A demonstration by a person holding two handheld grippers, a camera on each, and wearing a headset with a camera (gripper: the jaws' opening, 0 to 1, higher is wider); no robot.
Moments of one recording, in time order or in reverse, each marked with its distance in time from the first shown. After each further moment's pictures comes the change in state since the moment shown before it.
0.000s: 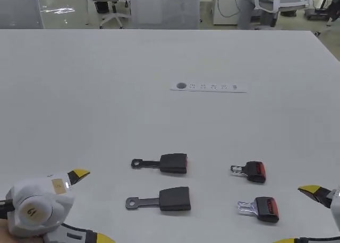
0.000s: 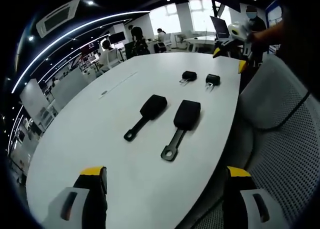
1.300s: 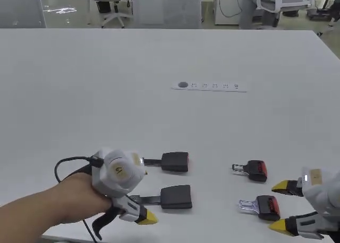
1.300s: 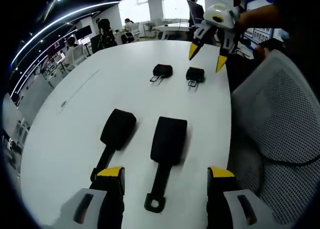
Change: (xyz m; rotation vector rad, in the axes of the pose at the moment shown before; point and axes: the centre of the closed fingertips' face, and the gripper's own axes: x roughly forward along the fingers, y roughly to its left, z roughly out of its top) left arm 0.093 -0.036 0.054 0.117 0.113 -0.253; right arm 0.041 -0.003 -0.002 -0.283 0.115 0.208
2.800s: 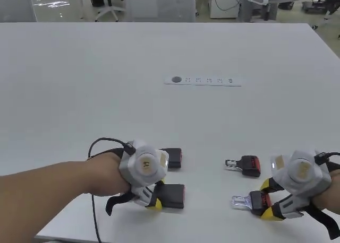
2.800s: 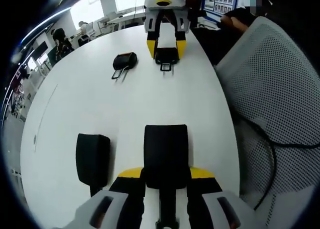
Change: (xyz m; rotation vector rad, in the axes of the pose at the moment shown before) left arm 0.049 -0.008 0.008 0.294 0.139 -0.215; right arm 0.034 -0.015 -0.034 -0.041 0.157 0.184
